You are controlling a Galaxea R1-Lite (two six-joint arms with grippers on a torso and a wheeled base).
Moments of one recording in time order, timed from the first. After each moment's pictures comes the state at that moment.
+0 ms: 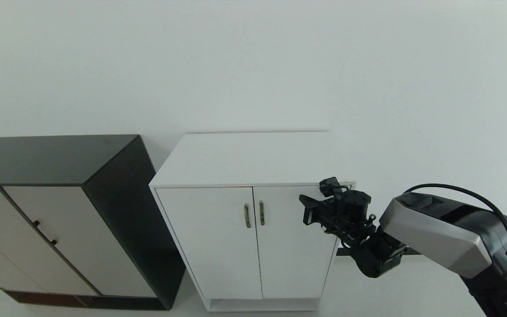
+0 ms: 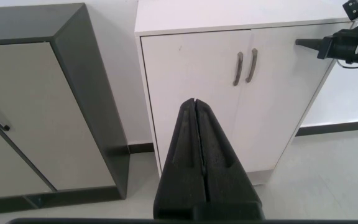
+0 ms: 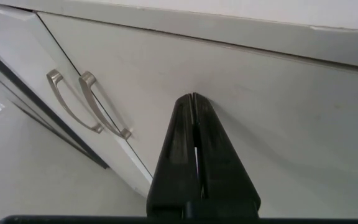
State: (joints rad) left arm 0.00 0.00 0.00 0.00 -0.06 0.03; right arm 0.46 2.55 -1.22 -1.34 0.11 0.12
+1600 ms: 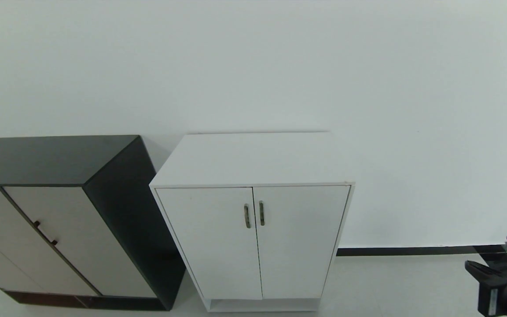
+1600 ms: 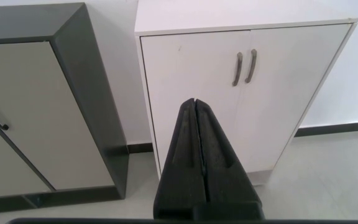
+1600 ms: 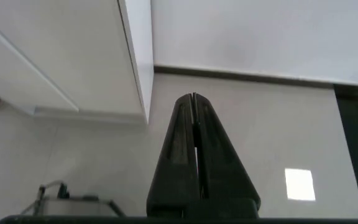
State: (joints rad) left arm 0.00 0.00 0.00 0.00 -0.06 0.02; right arm 0.22 1.30 0.00 -0.93 -0.20 -0.03
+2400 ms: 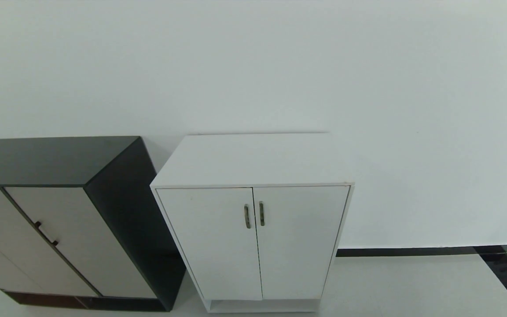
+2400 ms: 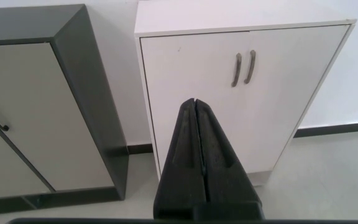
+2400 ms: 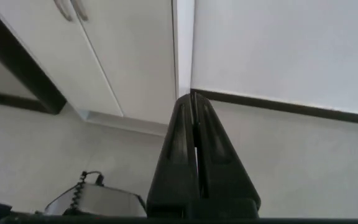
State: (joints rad) left arm 0.00 0.00 0.00 0.00 -0.06 0.02; right arm 0.17 0.25 0.00 0.00 -0.02 -0.04
